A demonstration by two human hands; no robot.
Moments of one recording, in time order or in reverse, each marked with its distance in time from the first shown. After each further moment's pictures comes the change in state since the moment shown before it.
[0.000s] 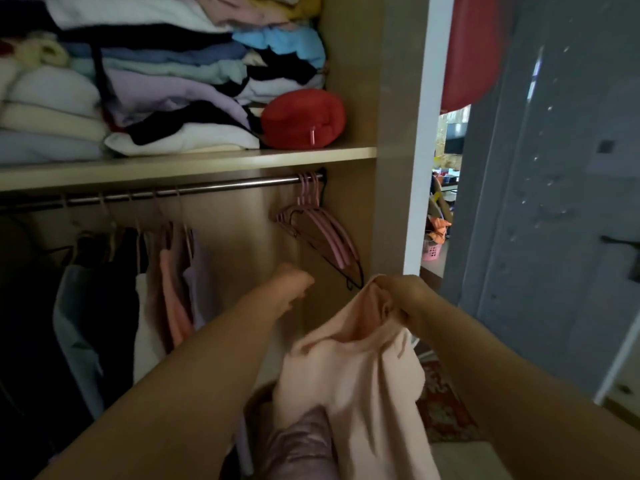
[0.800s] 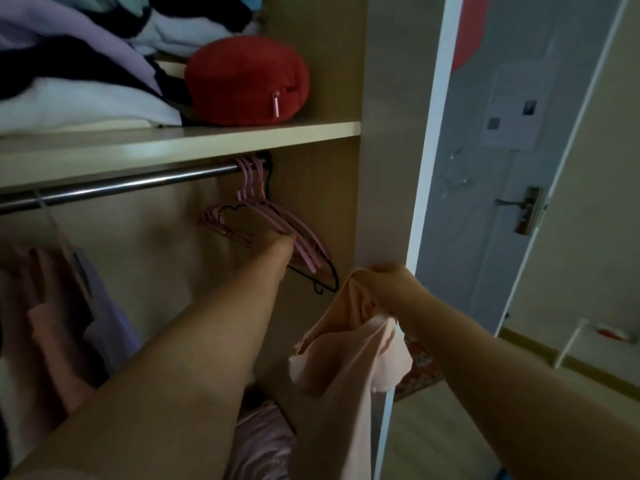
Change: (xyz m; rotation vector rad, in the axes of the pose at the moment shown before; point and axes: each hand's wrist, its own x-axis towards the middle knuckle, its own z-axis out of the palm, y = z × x) left_hand 0.149 0.046 0.040 -0.081 -0.037 0.221; right_hand 0.031 -0.006 0.043 -0.209 0.305 -0.057
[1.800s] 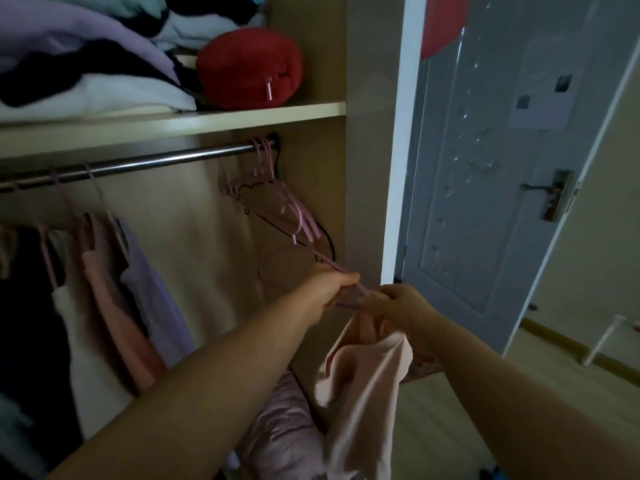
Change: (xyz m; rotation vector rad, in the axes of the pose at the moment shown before) left_hand -0.159 -0.027 0.032 -0.144 -0.357 -0.127; right_hand -0.031 0.076 -0.040 -0.076 -0.239 0.012
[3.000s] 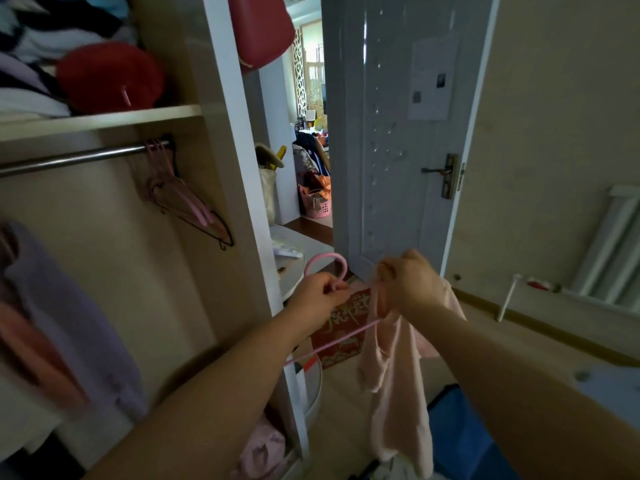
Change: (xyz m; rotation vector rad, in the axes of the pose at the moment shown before) left_hand -0.112 -0.017 0.182 0.389 -0.220 0.240; right_hand -0.094 0.087 -0.195 -0.691 0.508 -0.193
